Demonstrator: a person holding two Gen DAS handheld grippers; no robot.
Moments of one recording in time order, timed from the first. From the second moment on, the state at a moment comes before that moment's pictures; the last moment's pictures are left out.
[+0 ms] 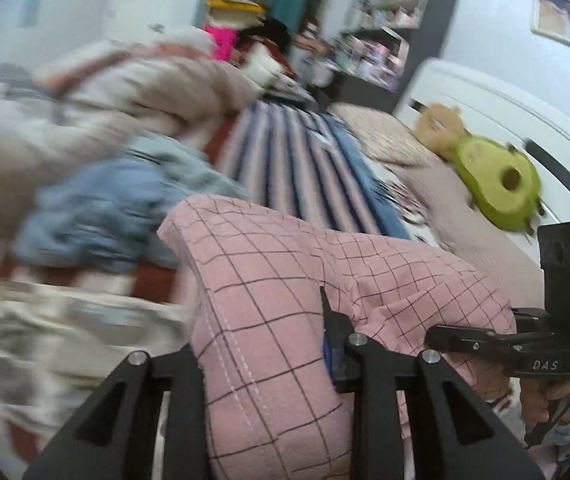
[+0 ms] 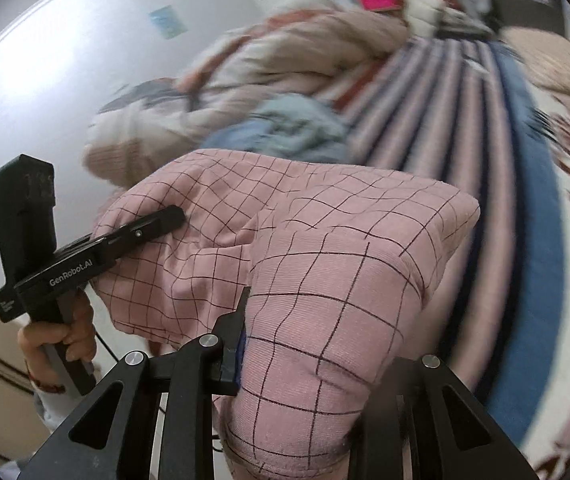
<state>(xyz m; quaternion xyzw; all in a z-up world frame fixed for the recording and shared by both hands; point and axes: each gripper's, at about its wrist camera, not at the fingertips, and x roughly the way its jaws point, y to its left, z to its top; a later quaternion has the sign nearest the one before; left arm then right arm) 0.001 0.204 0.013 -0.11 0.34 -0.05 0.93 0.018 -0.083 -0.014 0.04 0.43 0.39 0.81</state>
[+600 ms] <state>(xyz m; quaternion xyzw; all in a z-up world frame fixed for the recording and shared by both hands) -0.011 0.438 -0.063 -0.11 0.43 0.10 0.89 0.001 0.165 -0.078 0.02 0.46 0.47 0.75</state>
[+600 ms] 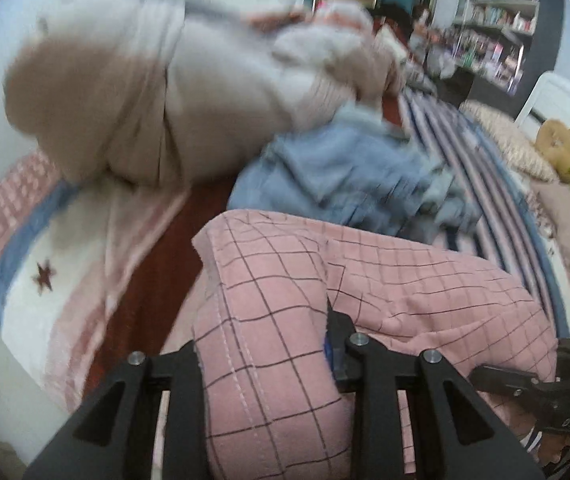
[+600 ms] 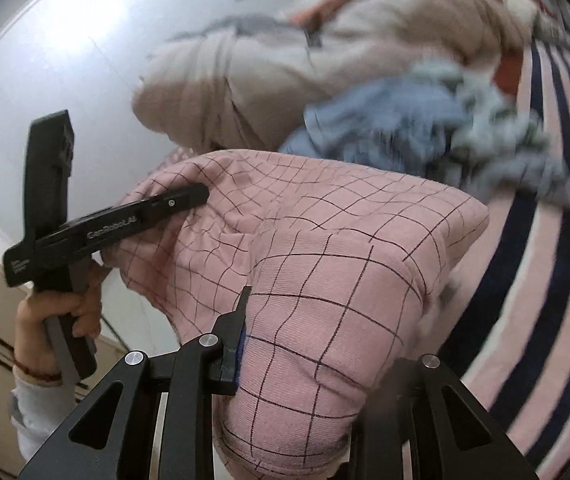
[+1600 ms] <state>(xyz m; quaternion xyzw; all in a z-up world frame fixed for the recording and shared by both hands) -0.065 0.371 -0.038 -0.01 0.36 0.23 0.91 -0.028 0.095 -0.082 -0.01 0.44 0.46 0.77</state>
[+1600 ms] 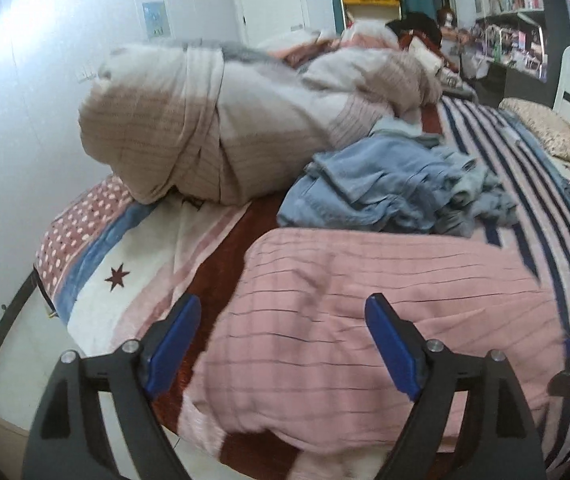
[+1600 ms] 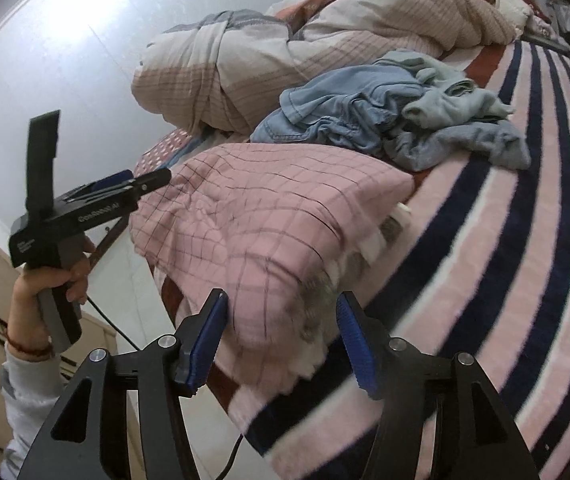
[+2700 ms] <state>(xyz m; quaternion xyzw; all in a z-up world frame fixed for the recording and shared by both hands) -0.100 0.026 -0.005 0.01 0.17 0.05 0.98 -0.131 -0.208 -0.011 -0.03 0.19 0.24 0.95</state>
